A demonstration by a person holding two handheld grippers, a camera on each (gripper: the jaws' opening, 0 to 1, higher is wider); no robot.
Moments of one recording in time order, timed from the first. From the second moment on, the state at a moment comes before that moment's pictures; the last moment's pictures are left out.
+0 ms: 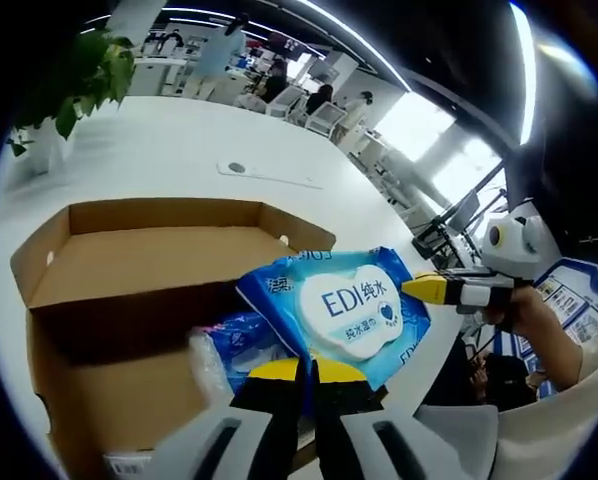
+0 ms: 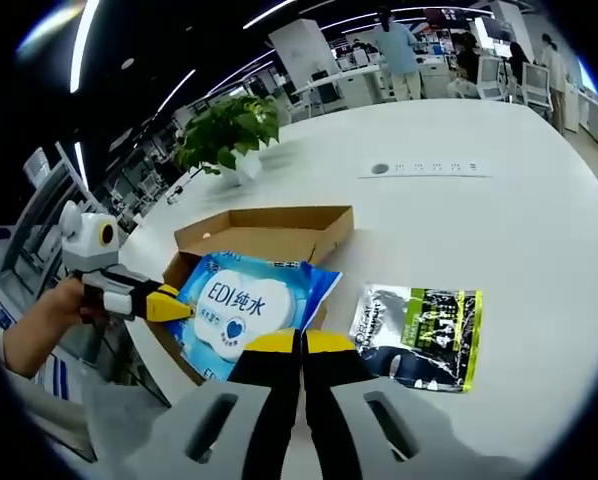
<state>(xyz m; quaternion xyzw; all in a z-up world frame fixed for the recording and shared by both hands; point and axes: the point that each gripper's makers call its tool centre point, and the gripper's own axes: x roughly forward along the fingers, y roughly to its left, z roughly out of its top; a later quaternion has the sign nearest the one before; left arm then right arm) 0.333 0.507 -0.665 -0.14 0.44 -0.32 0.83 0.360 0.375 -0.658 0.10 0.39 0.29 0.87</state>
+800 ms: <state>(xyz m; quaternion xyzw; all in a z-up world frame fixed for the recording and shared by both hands) 0.347 0.433 -0.665 -0.12 0.45 -0.37 0.81 0.365 0.297 -0.665 0.12 0.40 0.23 0.88</state>
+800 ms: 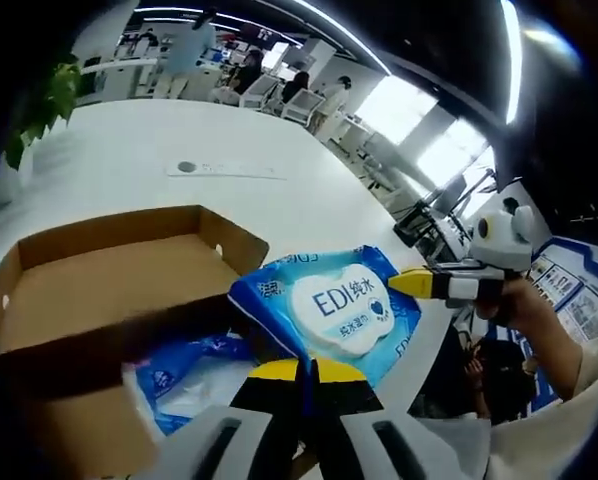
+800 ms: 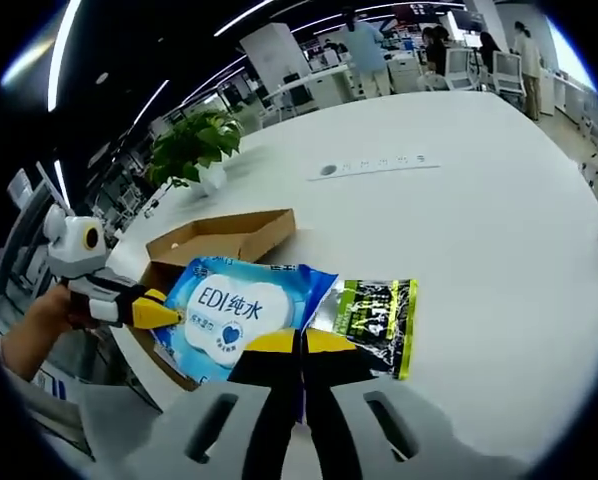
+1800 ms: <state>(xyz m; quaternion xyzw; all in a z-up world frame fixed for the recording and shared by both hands) 0.378 0.376 -0.697 -0.06 0.48 -0.37 0.79 0.397 0.245 -0.707 0.11 0.42 0.20 0.88</state>
